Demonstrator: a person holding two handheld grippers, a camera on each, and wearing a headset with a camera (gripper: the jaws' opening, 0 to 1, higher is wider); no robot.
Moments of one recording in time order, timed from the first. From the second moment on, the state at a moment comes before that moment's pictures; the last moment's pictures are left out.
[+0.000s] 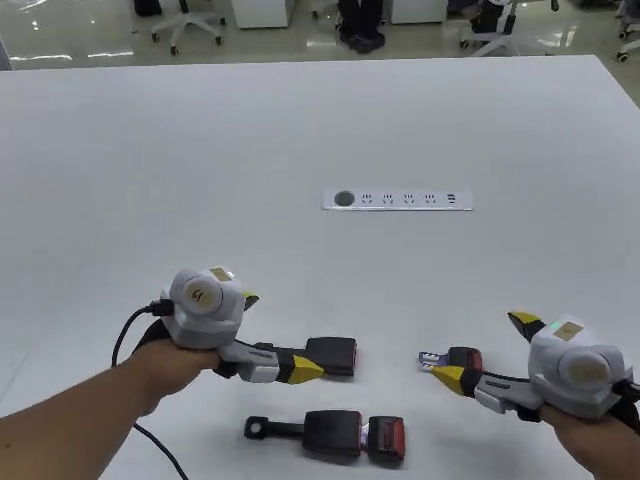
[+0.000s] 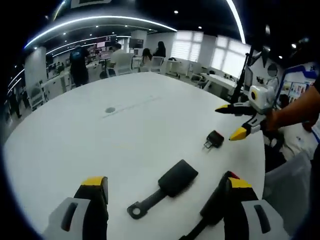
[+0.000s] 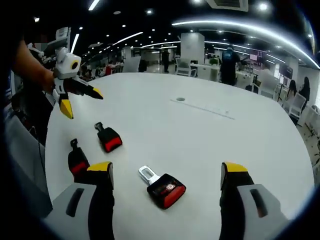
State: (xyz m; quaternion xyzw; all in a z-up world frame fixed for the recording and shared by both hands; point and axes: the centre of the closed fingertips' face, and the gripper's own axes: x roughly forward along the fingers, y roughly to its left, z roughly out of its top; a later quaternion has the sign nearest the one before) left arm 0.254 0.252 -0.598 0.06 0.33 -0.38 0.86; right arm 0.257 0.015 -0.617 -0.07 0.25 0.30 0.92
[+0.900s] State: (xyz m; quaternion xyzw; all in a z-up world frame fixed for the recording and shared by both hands) left arm 0.178 0.305 -0.556 -0.02 0.25 -0.31 0.92; right arm 0.180 0.008 -0.570 -0.07 0.20 0.26 0.94
